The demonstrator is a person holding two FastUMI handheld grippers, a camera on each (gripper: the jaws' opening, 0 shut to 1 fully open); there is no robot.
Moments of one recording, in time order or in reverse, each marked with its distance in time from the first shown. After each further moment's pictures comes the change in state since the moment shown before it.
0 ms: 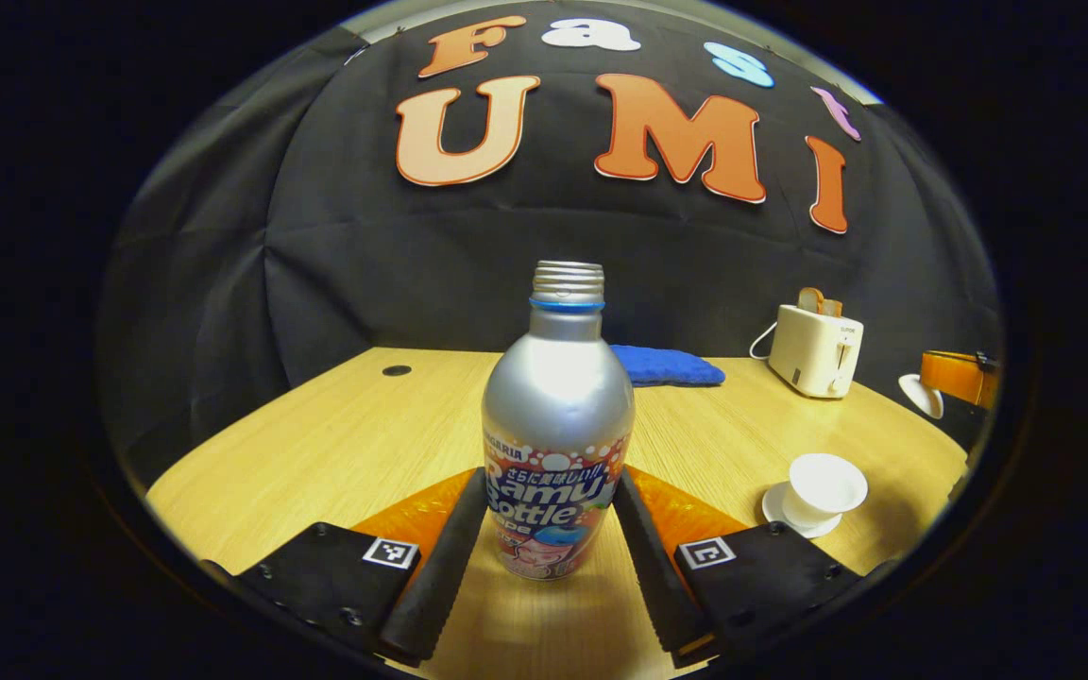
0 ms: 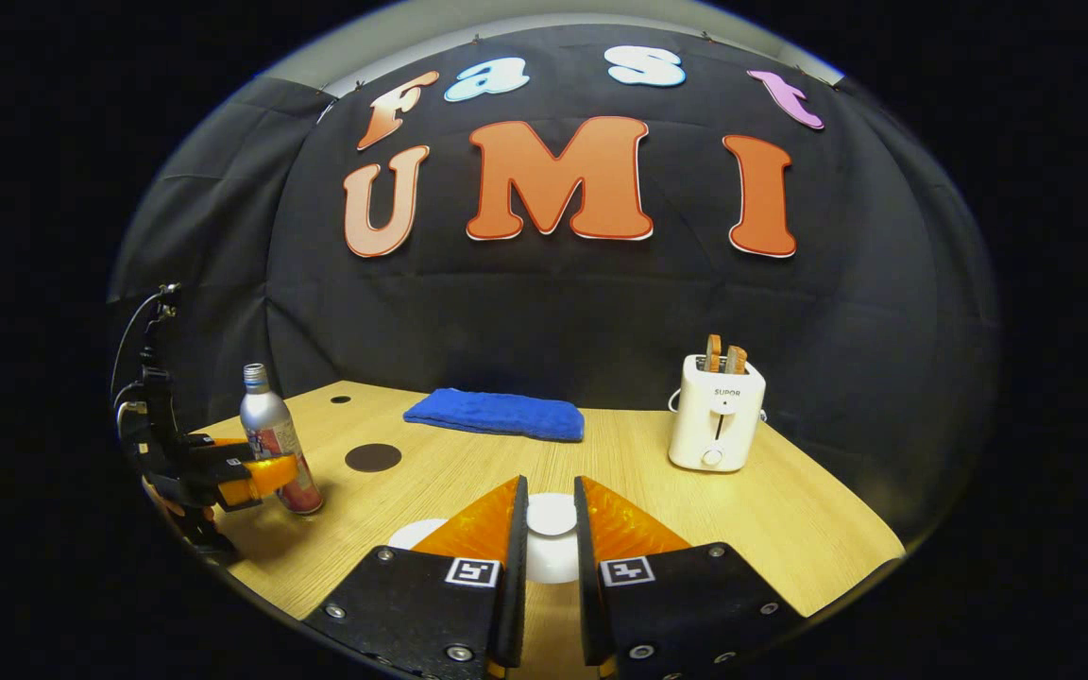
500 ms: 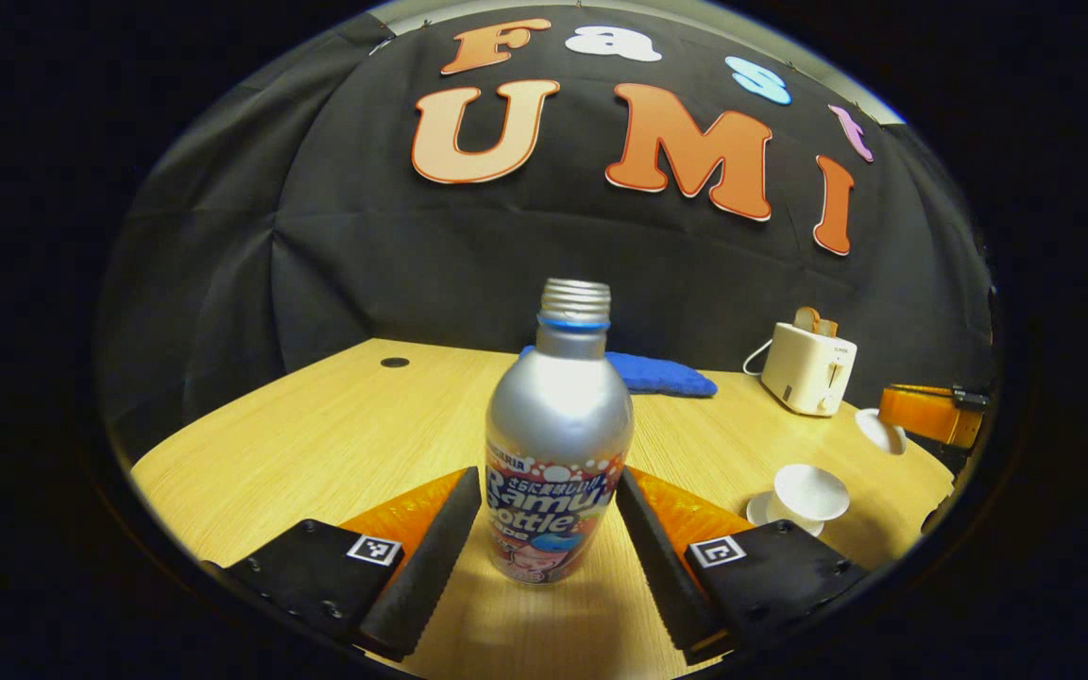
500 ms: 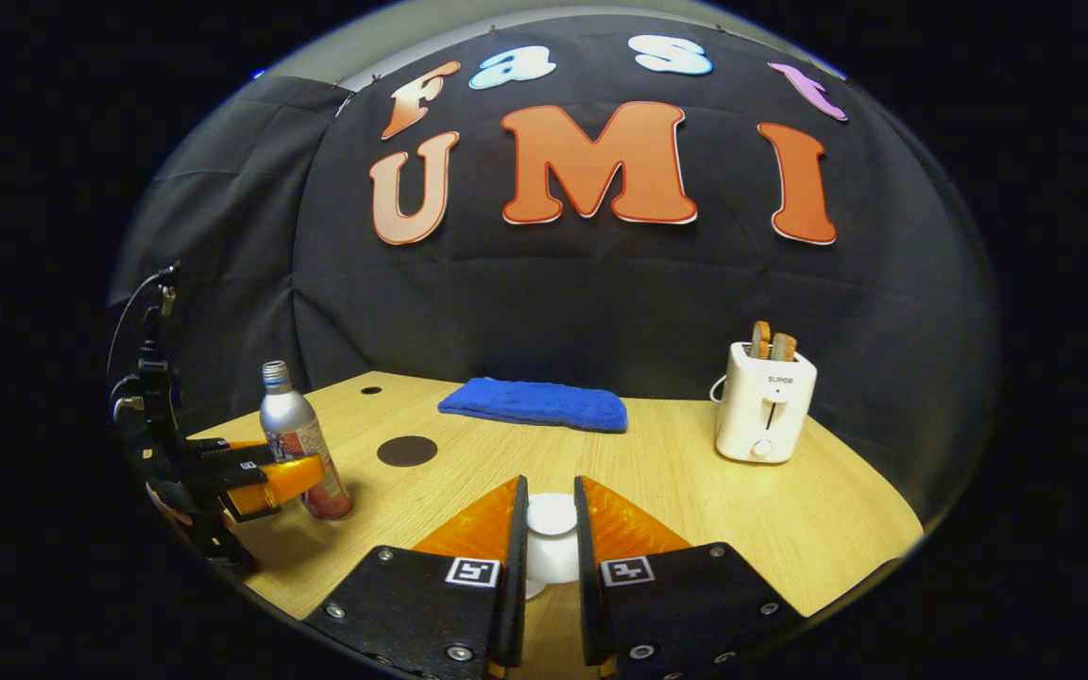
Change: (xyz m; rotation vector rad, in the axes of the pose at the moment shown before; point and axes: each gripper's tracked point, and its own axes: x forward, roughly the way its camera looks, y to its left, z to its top) left arm -0.009 -0.002 -0.020 -0.107 0.028 -0.026; right arm 0.014 0.036 -0.011 0.001 0.029 0.082
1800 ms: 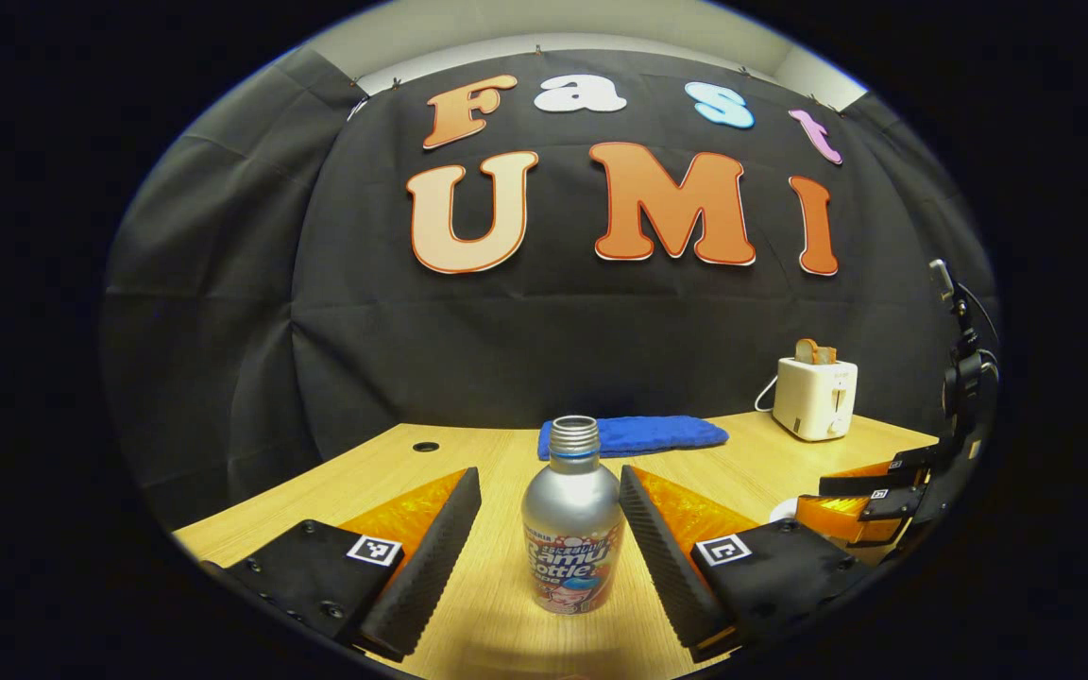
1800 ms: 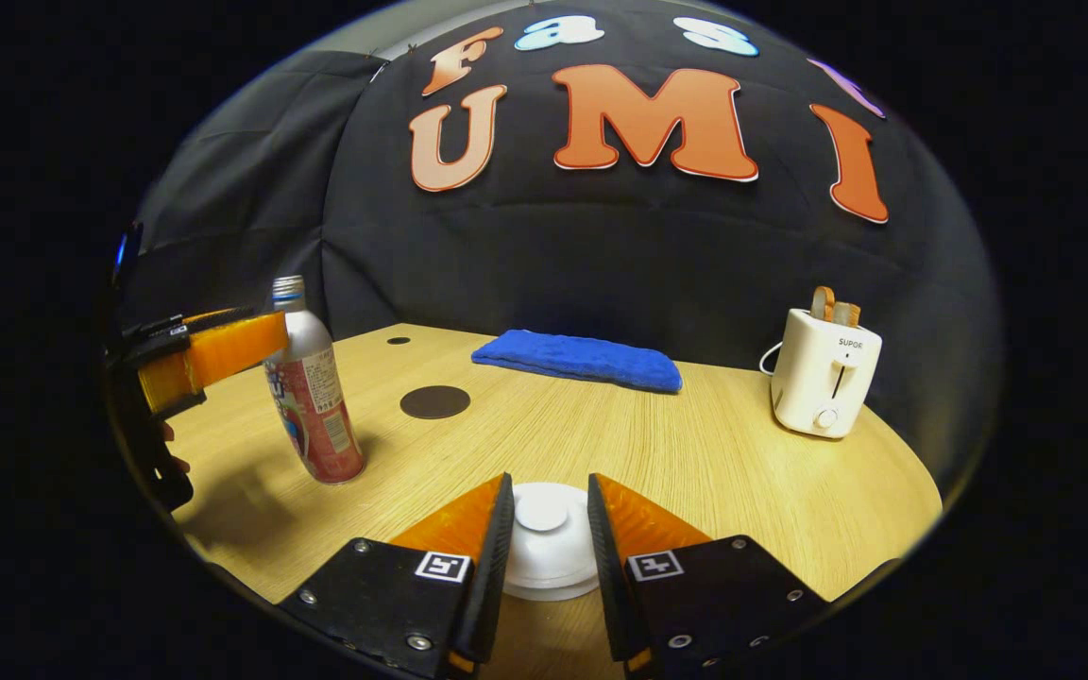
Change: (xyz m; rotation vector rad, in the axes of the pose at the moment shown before) left arm -0.039 0.002 0.074 0.111 -0.235 0.047; right arm 0.043 0.057 -0.064 -0.059 0.114 0.120
